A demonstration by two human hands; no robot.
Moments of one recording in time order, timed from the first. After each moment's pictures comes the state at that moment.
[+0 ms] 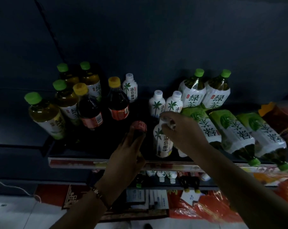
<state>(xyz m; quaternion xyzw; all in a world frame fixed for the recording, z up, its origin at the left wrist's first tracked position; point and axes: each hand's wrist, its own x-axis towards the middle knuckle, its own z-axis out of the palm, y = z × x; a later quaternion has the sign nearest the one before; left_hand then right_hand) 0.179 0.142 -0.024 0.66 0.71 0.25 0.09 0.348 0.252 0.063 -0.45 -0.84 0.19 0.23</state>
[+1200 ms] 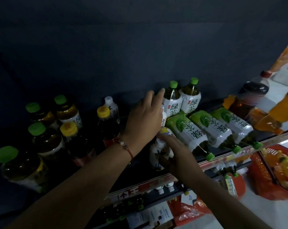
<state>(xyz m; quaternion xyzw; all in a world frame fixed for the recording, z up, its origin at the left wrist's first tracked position) 0.187 0.284 0.081 0.77 0.54 0.31 -0.12 0.344 0.213 0.018 -0.49 -0.78 0.23 0.30</state>
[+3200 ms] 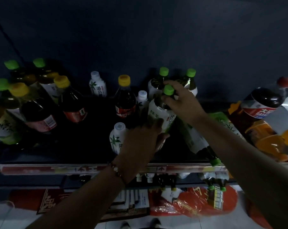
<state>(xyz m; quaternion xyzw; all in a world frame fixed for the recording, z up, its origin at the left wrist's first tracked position) 0.305 0.247 0.017 0.73 0.66 0.16 -0.07 0.432 0.364 0.087 -0.44 -0.79 0.32 0.29</state>
